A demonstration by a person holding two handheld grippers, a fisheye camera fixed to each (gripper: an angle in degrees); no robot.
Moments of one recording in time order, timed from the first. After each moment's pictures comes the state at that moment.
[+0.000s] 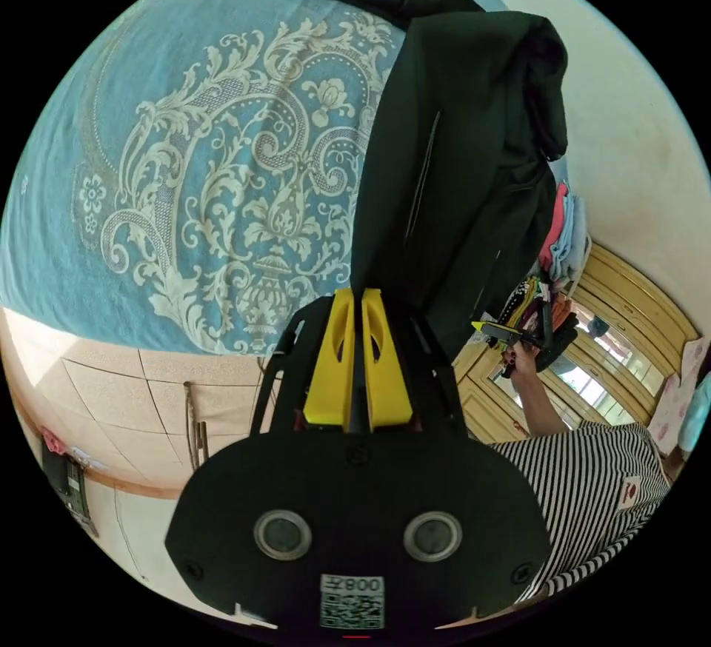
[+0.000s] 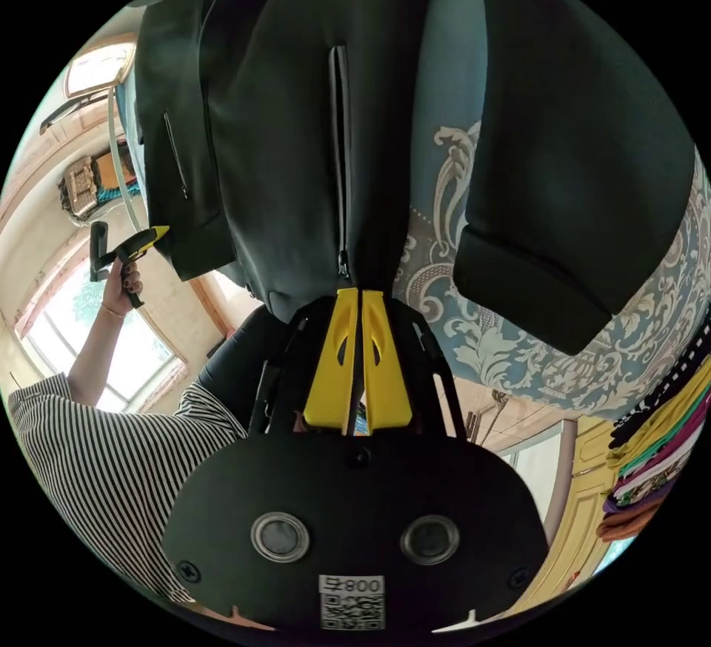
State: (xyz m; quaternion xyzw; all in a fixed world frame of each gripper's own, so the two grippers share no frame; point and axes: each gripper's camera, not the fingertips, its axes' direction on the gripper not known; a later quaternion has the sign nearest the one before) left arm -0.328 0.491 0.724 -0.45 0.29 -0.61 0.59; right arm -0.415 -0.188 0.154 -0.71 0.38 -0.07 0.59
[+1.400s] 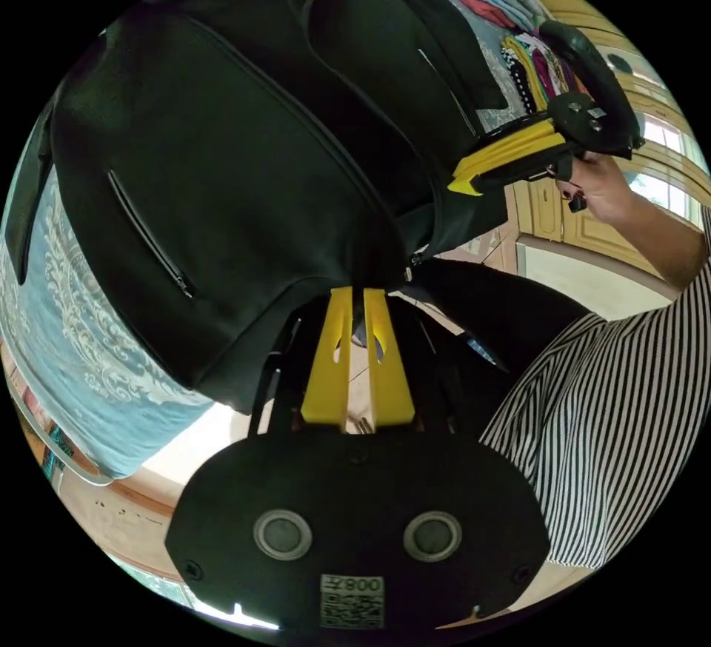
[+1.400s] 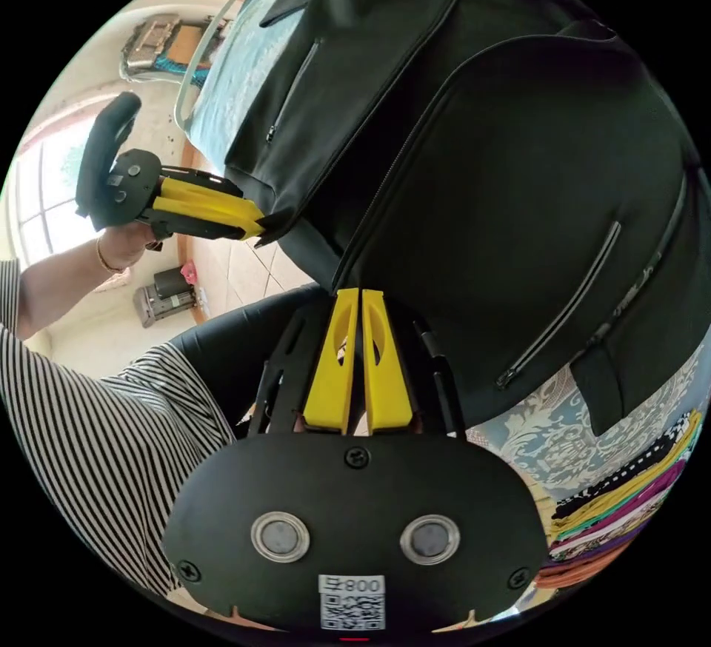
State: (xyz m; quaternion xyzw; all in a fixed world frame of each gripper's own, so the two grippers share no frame) left arm -0.107 0.296 0.764 -0.51 0.37 -0.20 0.75; right arm -0.481 -0.027 0.187 -0.75 0.26 -0.29 0.53
